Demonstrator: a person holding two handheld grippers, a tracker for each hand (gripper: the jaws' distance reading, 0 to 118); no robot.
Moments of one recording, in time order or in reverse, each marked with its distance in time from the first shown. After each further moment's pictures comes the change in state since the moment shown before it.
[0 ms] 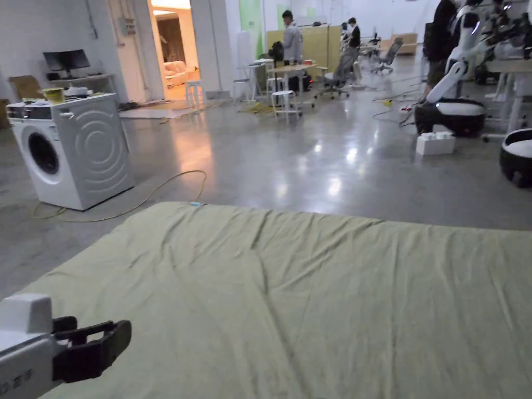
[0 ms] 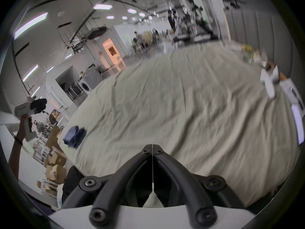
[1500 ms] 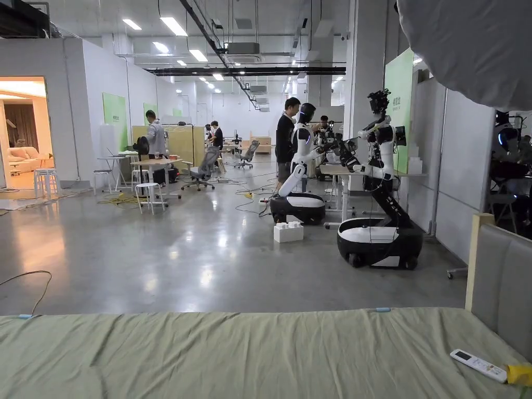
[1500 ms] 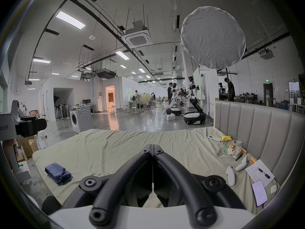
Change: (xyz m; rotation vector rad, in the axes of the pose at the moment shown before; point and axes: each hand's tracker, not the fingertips) left arm 0.219 -0.038 0.075 0.320 -0.087 -0.142; right arm -0.053 0.080 0.107 0.576 -0.167 0.265
